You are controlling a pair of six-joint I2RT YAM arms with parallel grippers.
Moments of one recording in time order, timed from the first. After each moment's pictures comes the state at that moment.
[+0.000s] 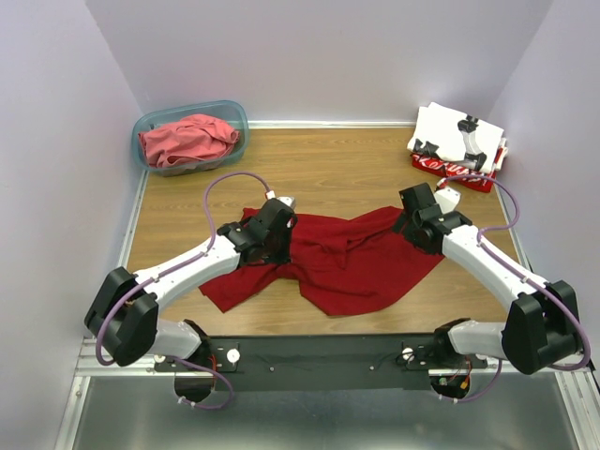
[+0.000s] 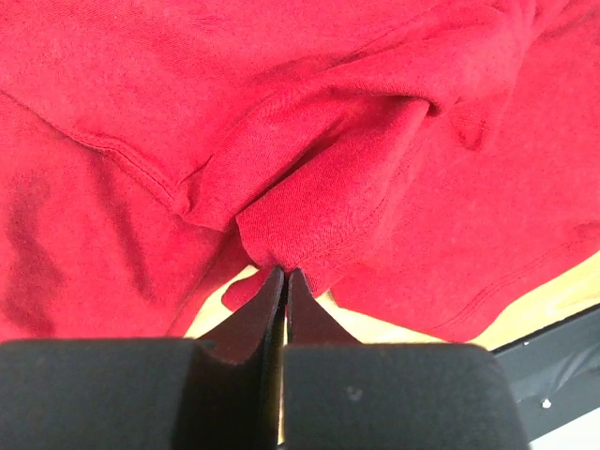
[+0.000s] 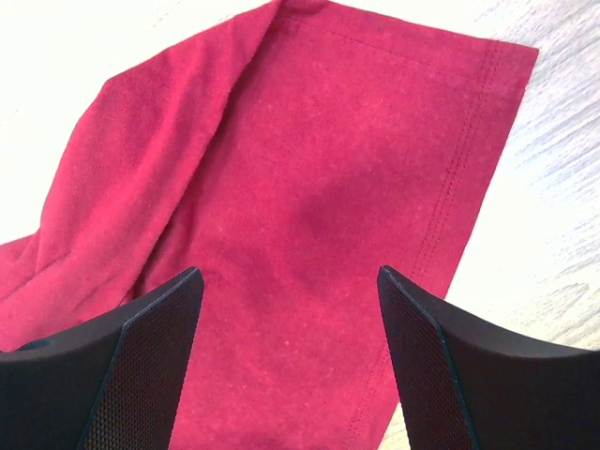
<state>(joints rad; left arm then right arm) -0.74 1.34 0.89 -0.49 -0.04 -0.55 0.36 1.27 0.85 -0.62 0.48 0.84</state>
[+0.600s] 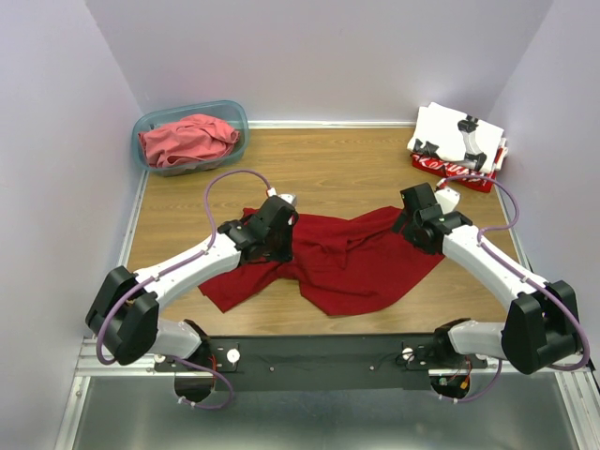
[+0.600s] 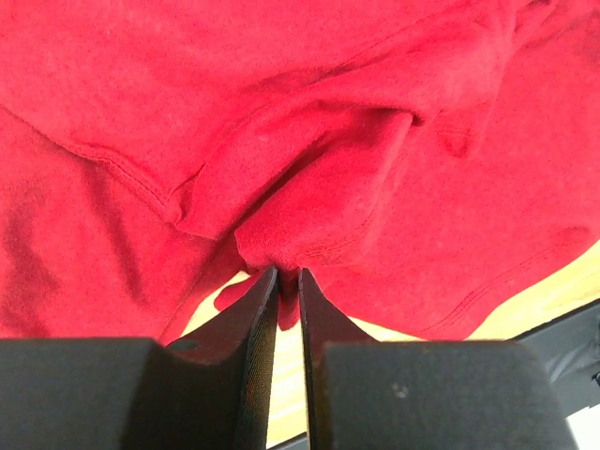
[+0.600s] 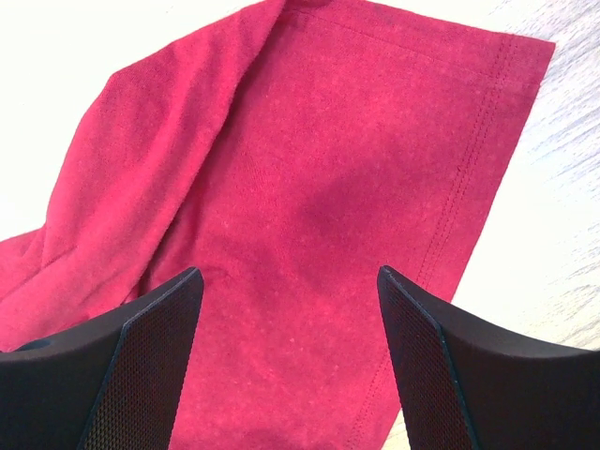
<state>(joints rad) -0.74 1.35 0.91 -0.50 -0.03 -0.56 0.35 1.28 0.85 -0.61 0.45 0.84</state>
